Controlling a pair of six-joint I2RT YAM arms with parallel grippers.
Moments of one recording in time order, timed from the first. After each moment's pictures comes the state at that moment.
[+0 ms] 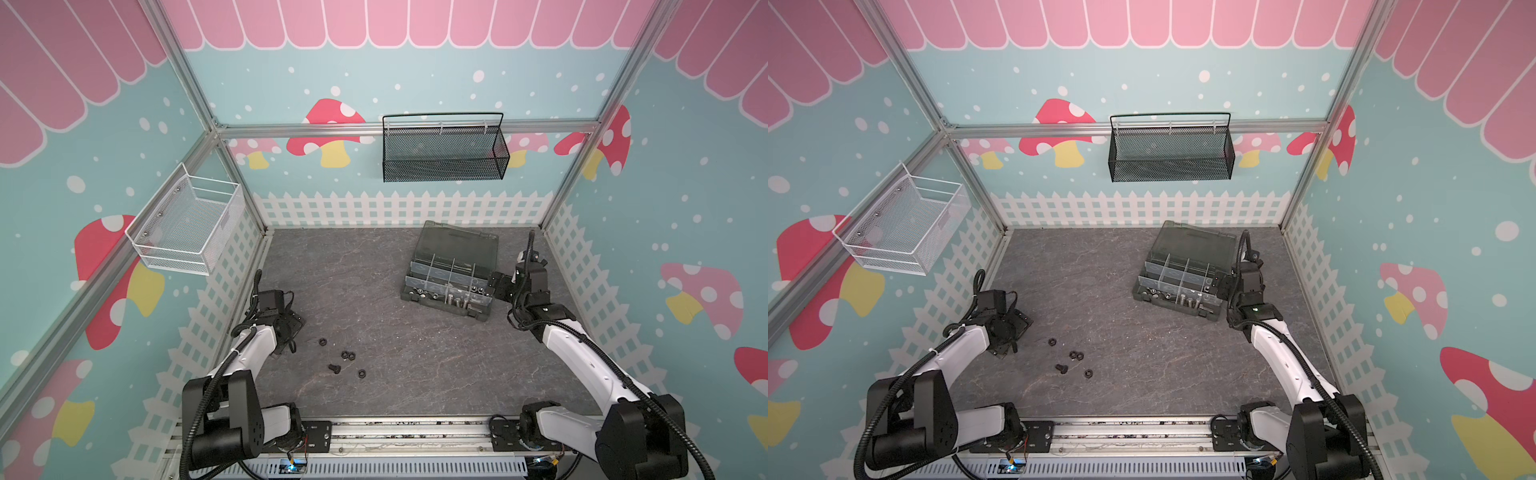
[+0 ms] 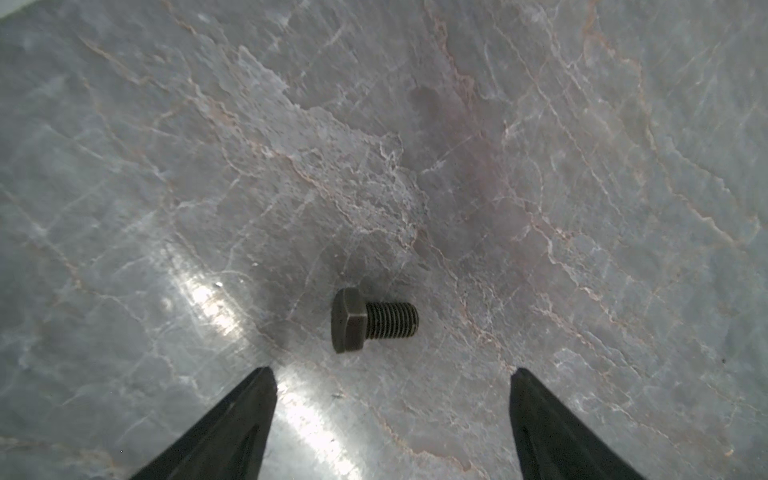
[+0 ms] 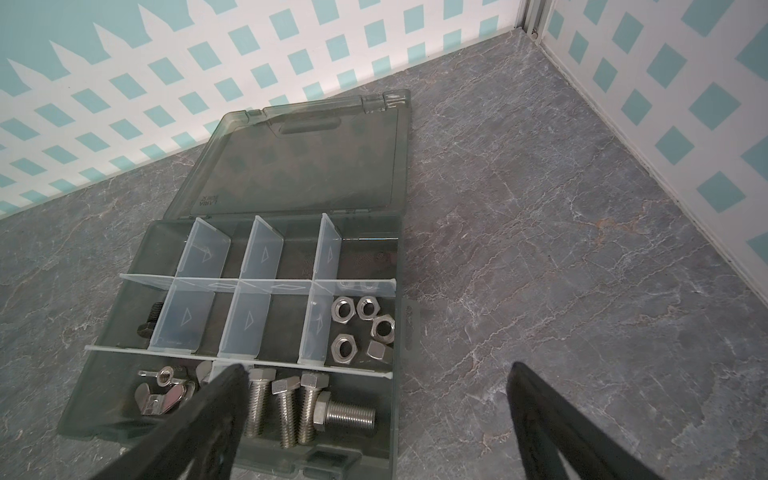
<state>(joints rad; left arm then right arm) 0.20 1.29 0.61 -0.47 -0.07 -0.83 0.15 1.17 0.79 -0.23 0.19 0.38</state>
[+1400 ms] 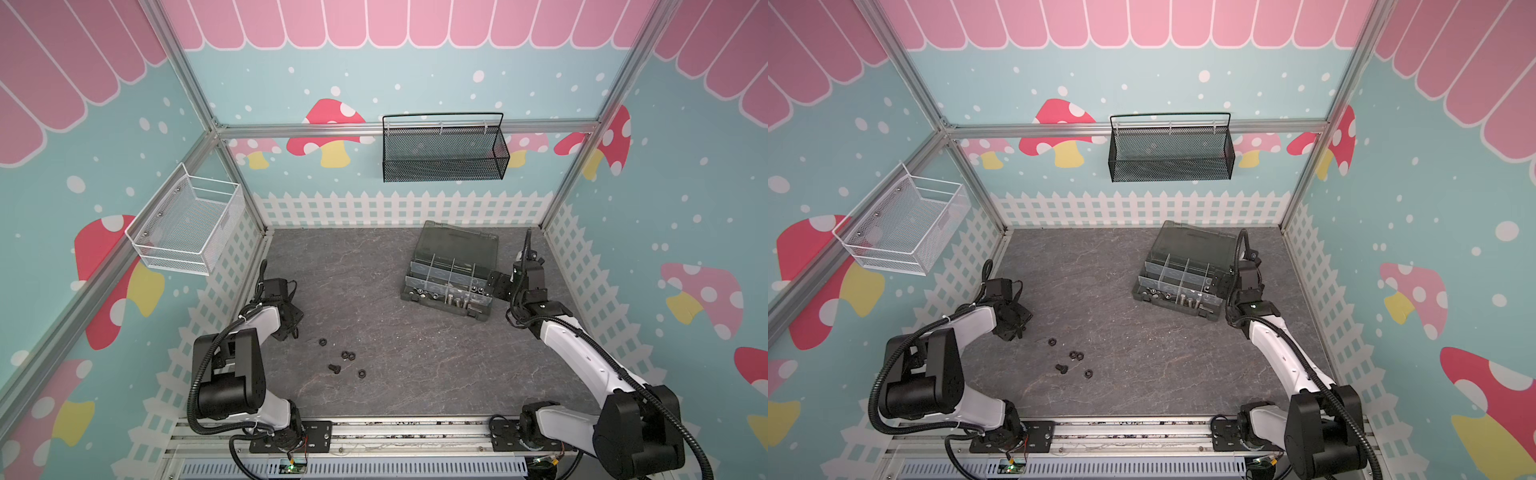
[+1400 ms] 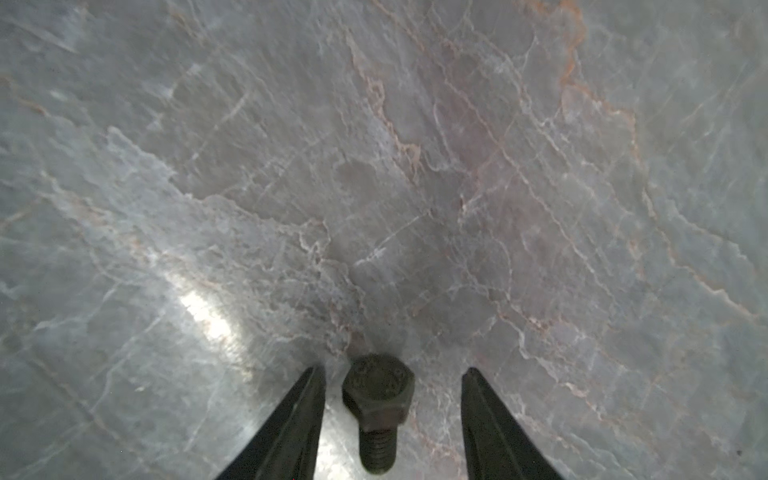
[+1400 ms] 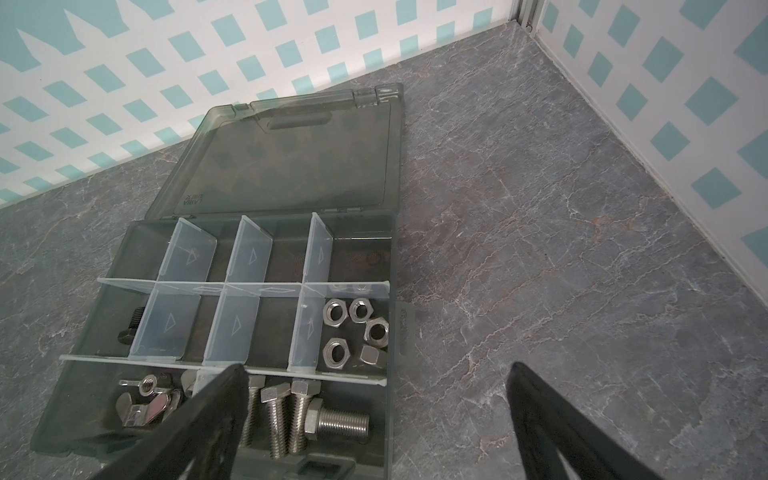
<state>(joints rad) 0.19 1.52 0.74 -0.39 -0.10 -0.82 0.15 1.21 0.80 -0.22 0.22 0.39</state>
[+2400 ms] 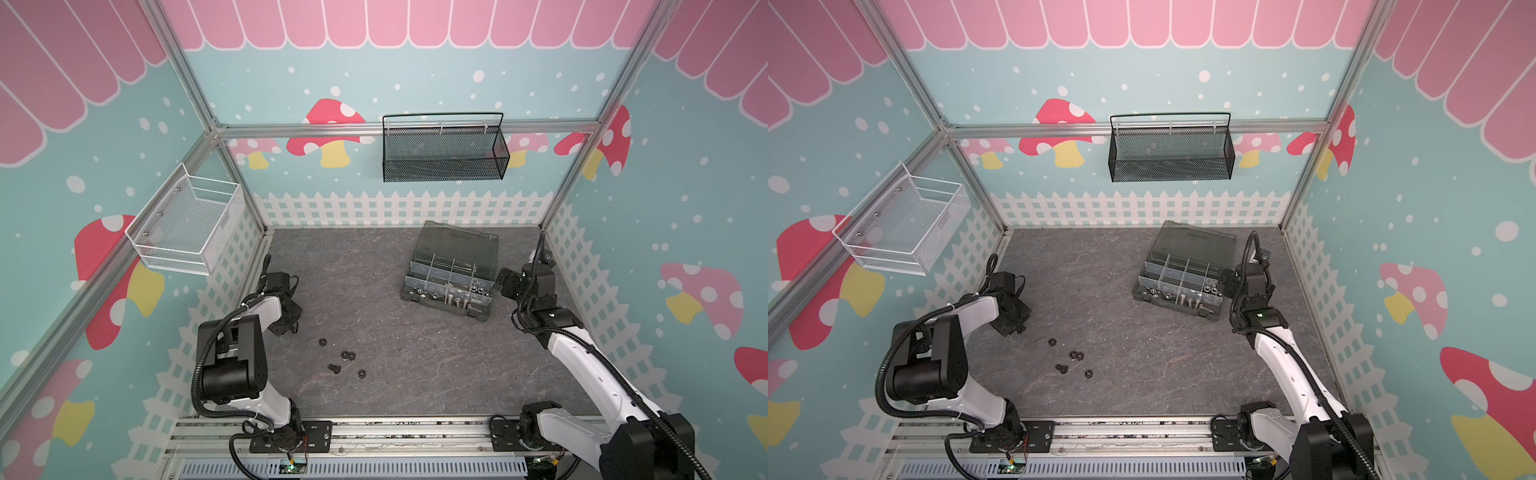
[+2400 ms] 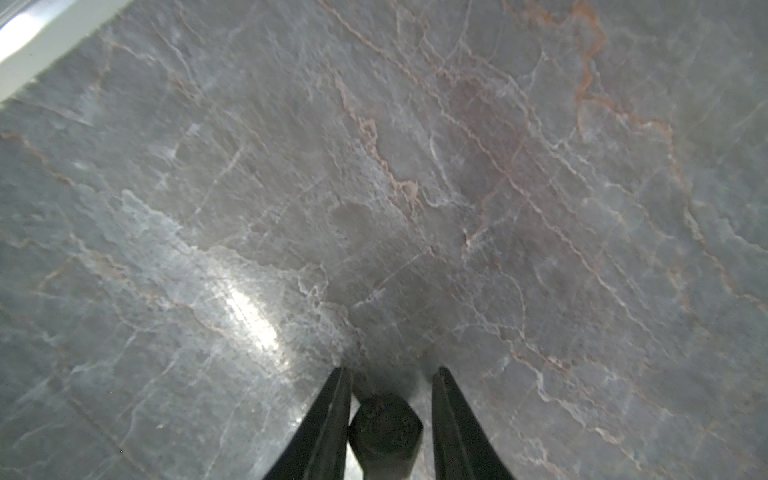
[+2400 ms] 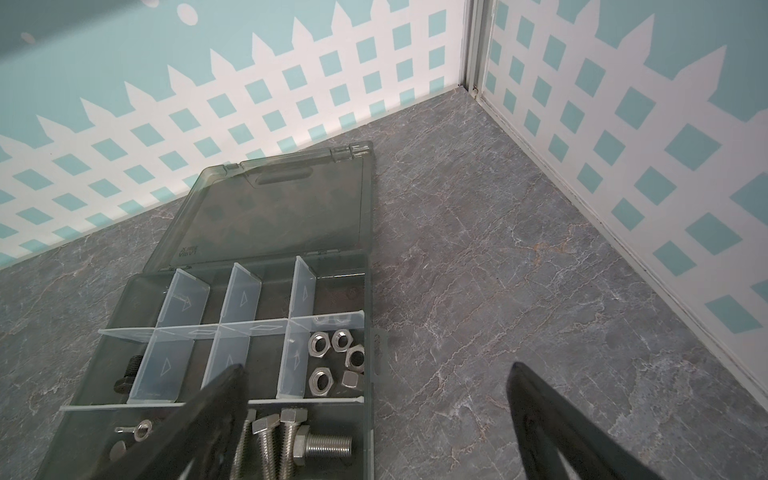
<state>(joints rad) 0.18 1.62 0.83 -0.44 -0.16 -0.76 0.15 1.09 0.78 -0.23 0.32 0.40</state>
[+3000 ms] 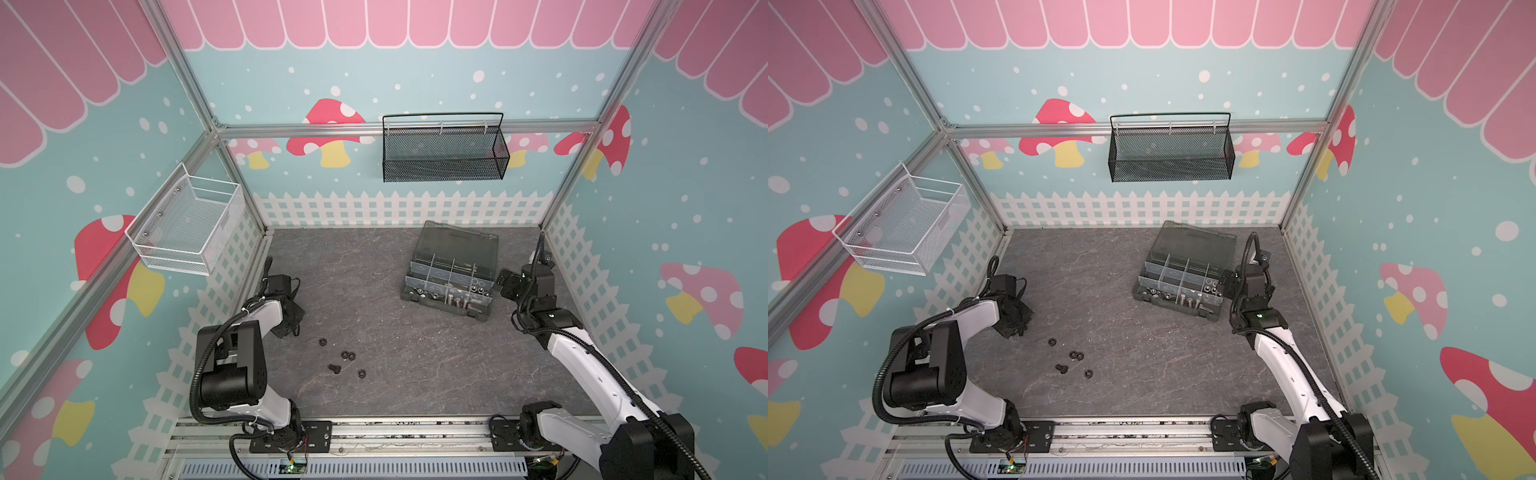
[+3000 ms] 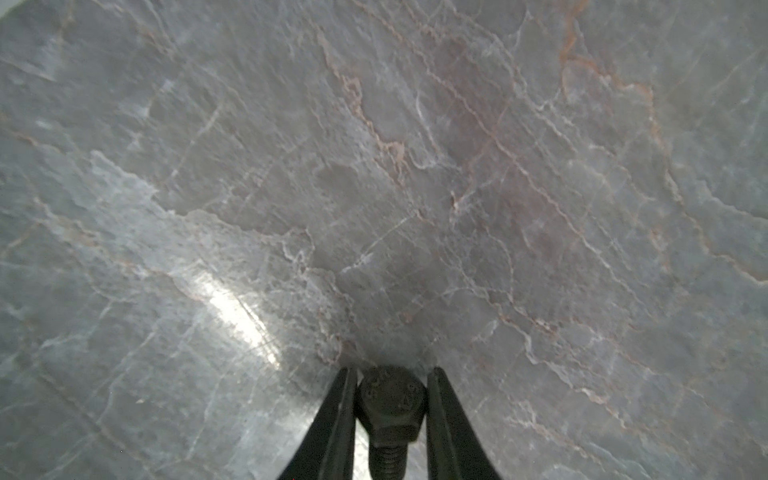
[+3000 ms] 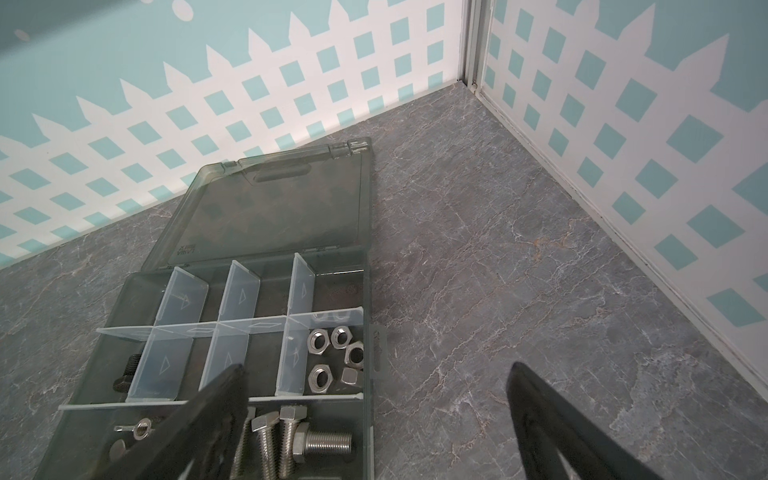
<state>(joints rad) 0.17 1.58 0.80 -0.43 -0.12 -0.77 0.15 1.08 0.77 -0.22 0.32 0.41</state>
